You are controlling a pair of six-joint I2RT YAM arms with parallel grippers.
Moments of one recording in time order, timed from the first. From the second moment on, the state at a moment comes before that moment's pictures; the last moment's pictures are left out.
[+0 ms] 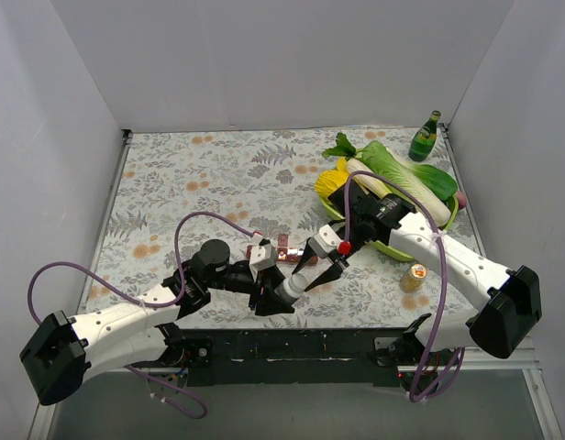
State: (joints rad) left arm -0.87 0.94 0.41 0.34 0.80 -0.20; right arm 0.75 1.34 1.19 -1.05 -1.27 -1.38
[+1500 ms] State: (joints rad) left arm -0.87 0.79 0.38 0.30 0.50 -0.08; right arm 0.59 1.36 1.17 -0.67 -1.33 -0.74
